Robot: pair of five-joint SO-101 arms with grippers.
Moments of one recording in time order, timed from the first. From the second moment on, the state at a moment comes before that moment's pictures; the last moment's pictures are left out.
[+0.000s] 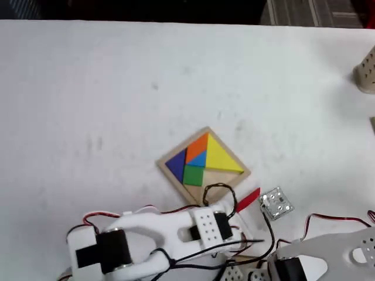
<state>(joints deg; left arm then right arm) 65.5 4.8 40.6 34.1 14.4 71.6 43.0 -60.5 96.5 32.5</state>
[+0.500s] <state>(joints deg) 54.5 5.3 38.2 32.0 14.3 71.6 43.0 -60.5 96.5 32.5</state>
